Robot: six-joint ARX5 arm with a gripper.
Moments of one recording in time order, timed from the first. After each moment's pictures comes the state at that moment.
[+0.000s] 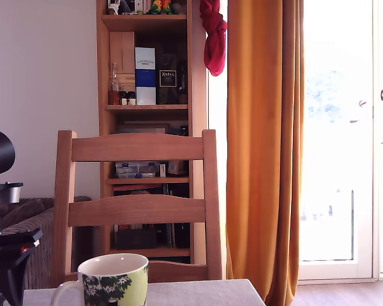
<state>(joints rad) -0.13 1.89 0.78 -0.18 0.11 -0.13</state>
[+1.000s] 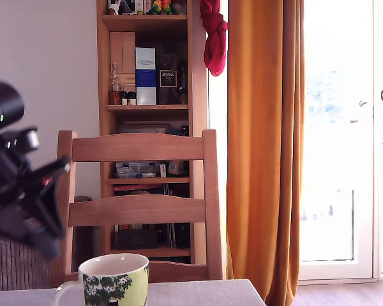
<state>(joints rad) -0.19 1.67 0.82 -0.19 0.36 -0.23</state>
